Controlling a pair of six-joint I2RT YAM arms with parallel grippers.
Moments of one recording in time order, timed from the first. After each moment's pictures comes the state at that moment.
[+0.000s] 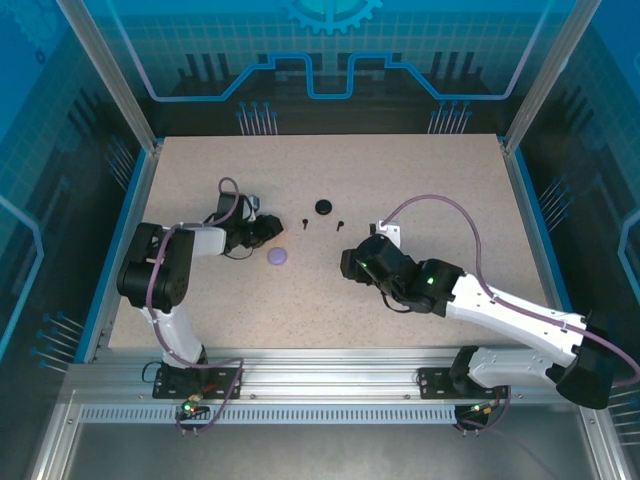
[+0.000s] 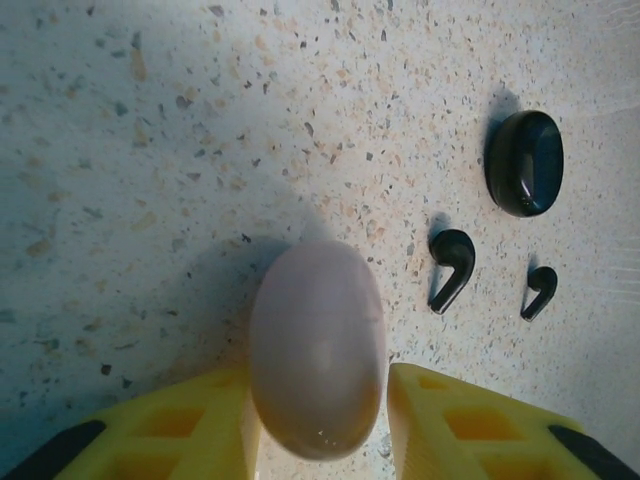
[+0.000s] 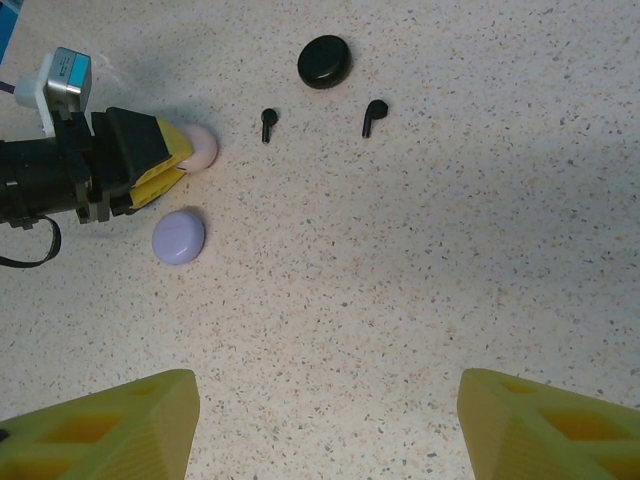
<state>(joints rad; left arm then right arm) -0.12 1.84 0.88 0.10 0.47 -0.67 0.98 1.14 0.95 -0.63 0.42 0.90</state>
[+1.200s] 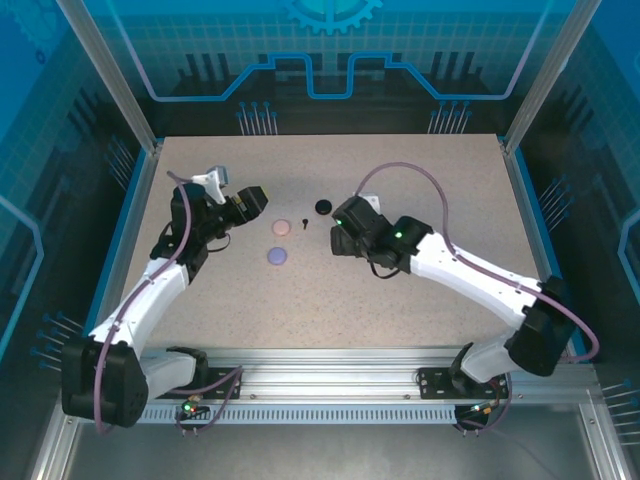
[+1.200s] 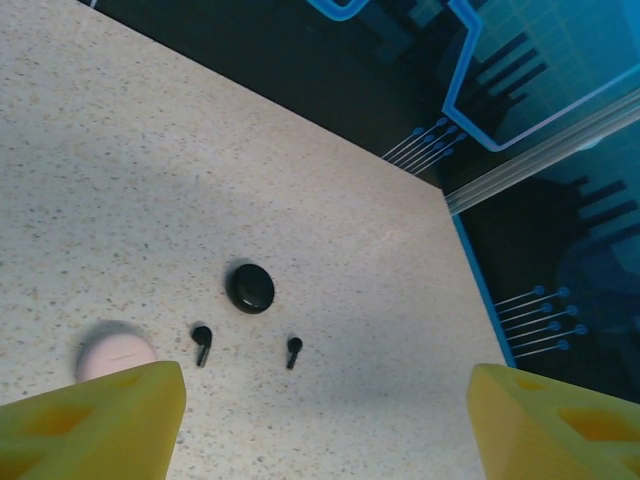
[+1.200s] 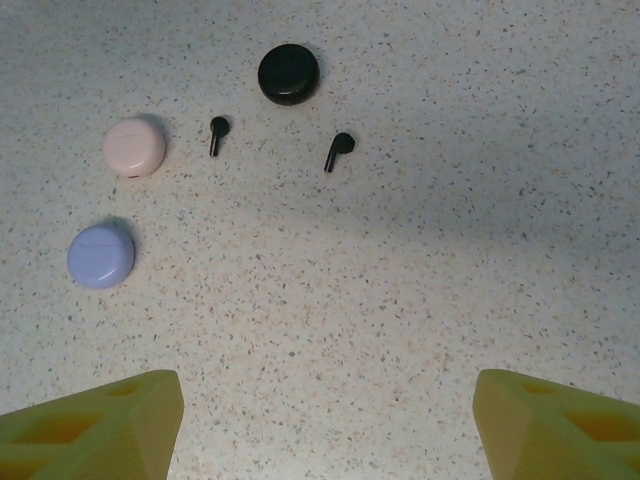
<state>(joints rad) -0.11 1.14 0.77 0.03 0.40 -0.69 0.85 1.48 1.29 -0.80 0.38 0.68</state>
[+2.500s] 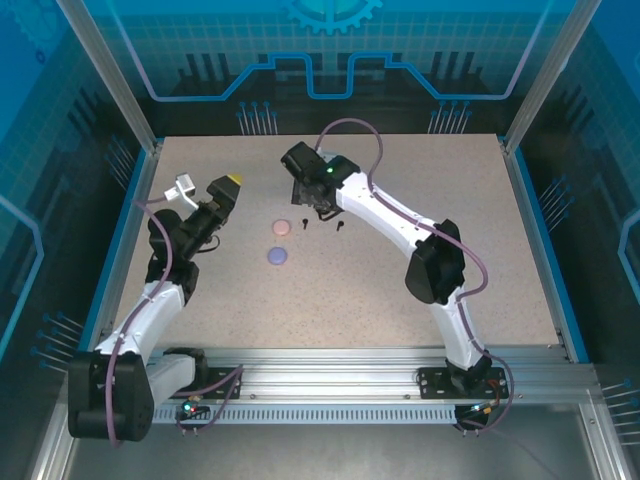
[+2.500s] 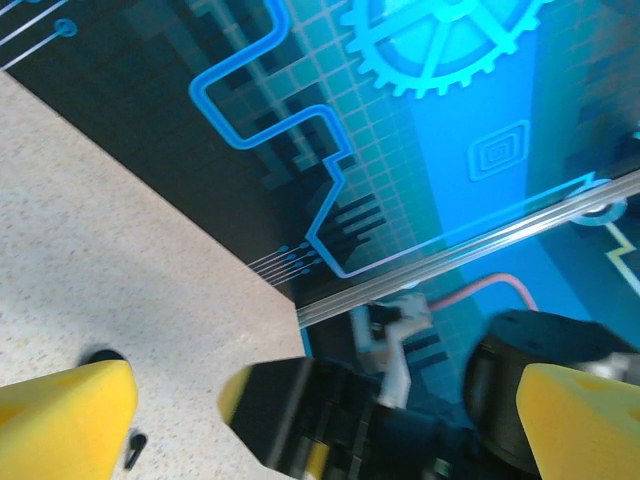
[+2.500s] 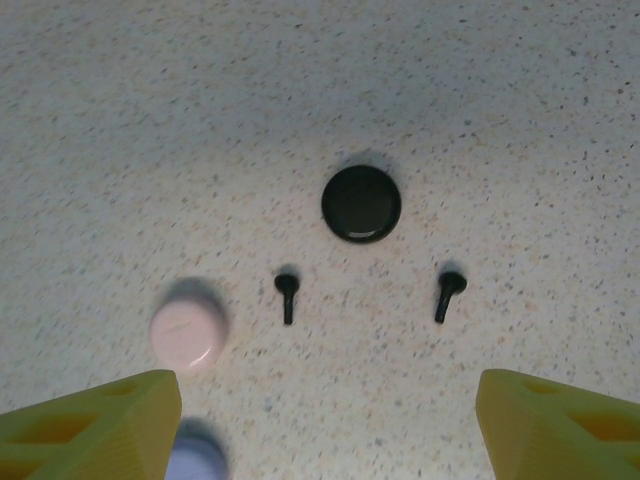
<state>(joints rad) 0.02 1.07 0.53 0.60 0.49 -1.14 0.74 2.20 2.17 -1.07 0.35 0.83</state>
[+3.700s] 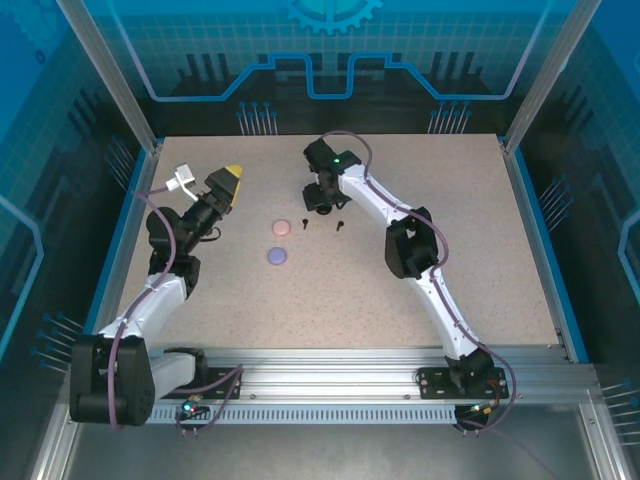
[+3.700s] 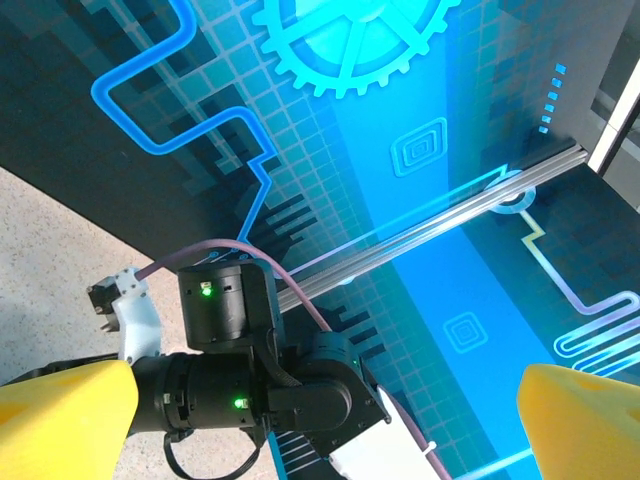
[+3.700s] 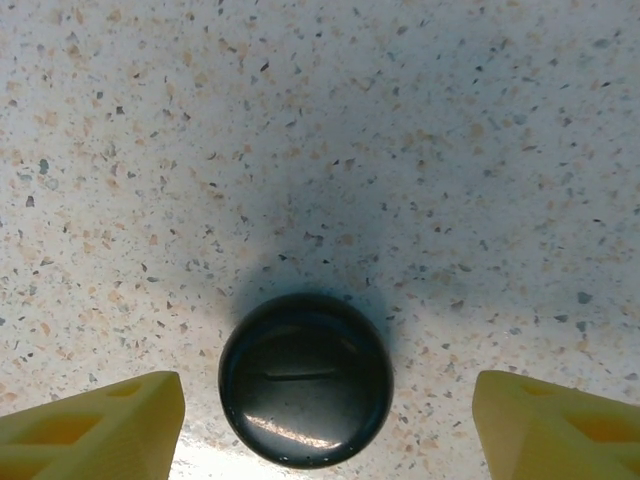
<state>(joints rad) 0.02 1.15 0.56 0.80 0.55 -1.23 0.57 2.62 2.50 -1.08 0.09 0.25</state>
